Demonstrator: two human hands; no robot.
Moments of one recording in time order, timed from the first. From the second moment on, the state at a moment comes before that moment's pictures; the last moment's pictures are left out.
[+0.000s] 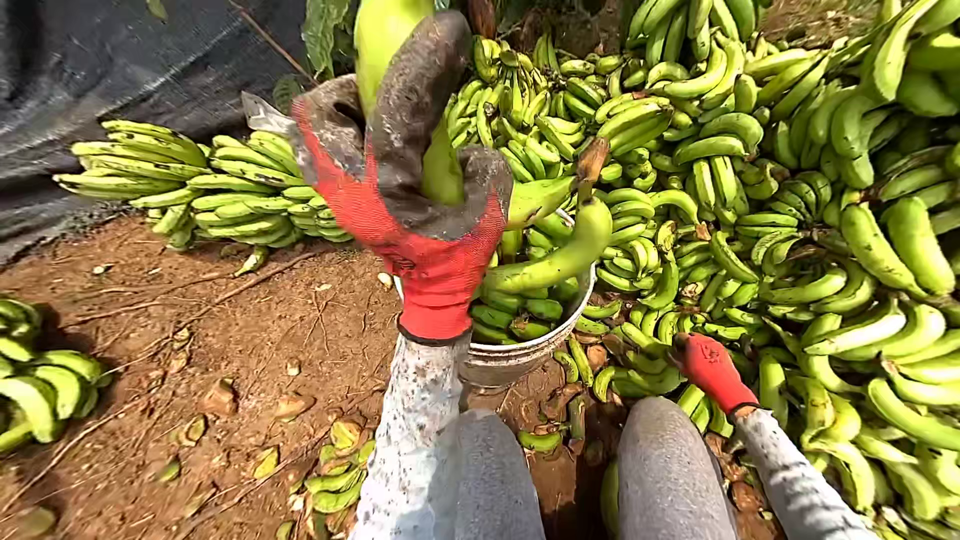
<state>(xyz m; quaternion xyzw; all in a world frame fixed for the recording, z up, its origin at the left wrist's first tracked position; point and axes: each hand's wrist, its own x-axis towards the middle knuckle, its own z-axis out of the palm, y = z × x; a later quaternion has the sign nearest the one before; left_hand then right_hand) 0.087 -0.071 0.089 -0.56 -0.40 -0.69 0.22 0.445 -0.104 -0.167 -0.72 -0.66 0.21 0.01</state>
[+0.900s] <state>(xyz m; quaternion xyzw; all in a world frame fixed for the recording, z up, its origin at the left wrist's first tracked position) 0.061 -0.120 0.002 -0.71 -0.53 -0.47 -0.05 0.287 -0.076 -0.037 -0.50 -0.62 0.28 0.53</state>
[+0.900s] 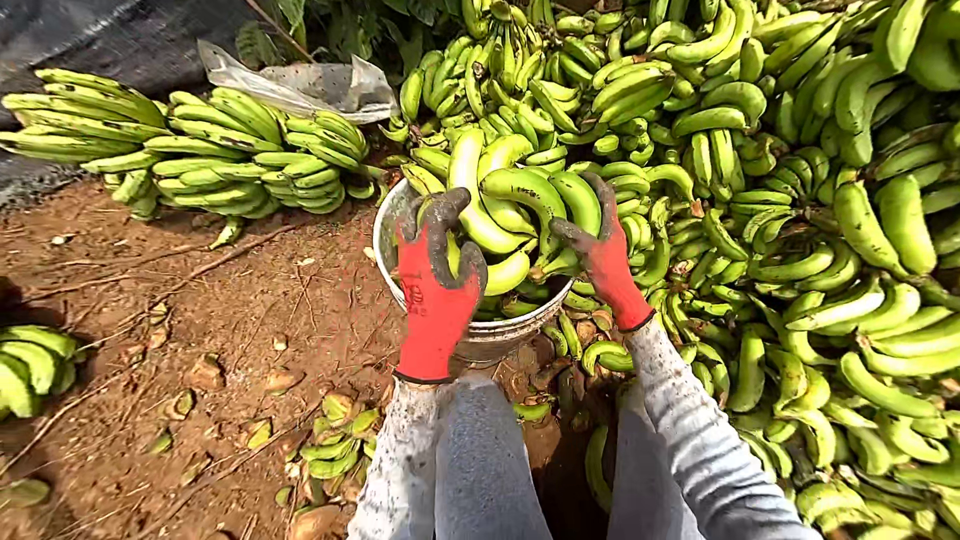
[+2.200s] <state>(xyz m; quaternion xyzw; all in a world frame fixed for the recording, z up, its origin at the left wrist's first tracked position) 0.244 -0.101 -0.297 -0.69 -0.65 0.17 -0.28 0.412 -0.144 -0.202 -0.67 -0.64 0.27 -0.28</state>
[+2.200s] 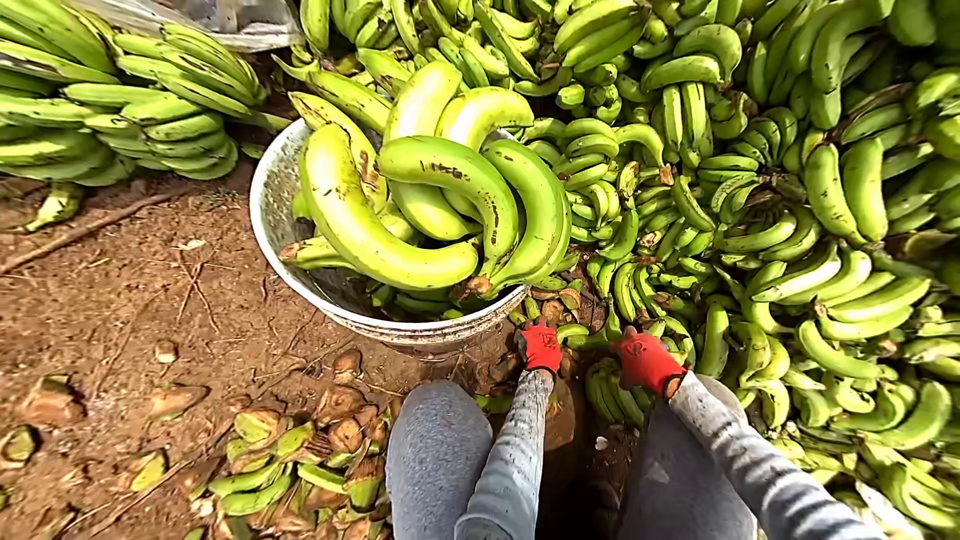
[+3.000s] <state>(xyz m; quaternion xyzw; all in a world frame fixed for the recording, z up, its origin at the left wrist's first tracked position) 0.148 -0.138 -0.261 -0.43 -0.69 -0.17 -0.56 0.353 -0.144 -0.225 -0.71 -0.64 0.27 -0.14</state>
